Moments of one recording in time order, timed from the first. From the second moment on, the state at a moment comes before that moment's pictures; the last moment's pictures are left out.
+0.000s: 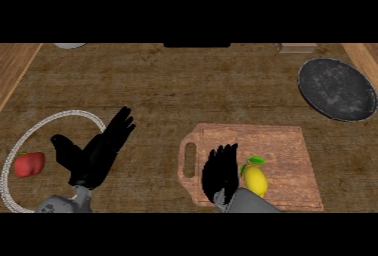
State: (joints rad) left arm -0.09 0.31 -0.33 -1.55 0.44 0.14 0.14; right arm -0.44 -0.11 0.88 -1.36 0.93 0.84 0.97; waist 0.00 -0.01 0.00
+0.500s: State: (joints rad) left arm -0.08 0.29 -0.31 -1.53 0.42 0.13 0.13; right arm -0.38 -0.16 0.87 -1.40 1.10 0.93 0.96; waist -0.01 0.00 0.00
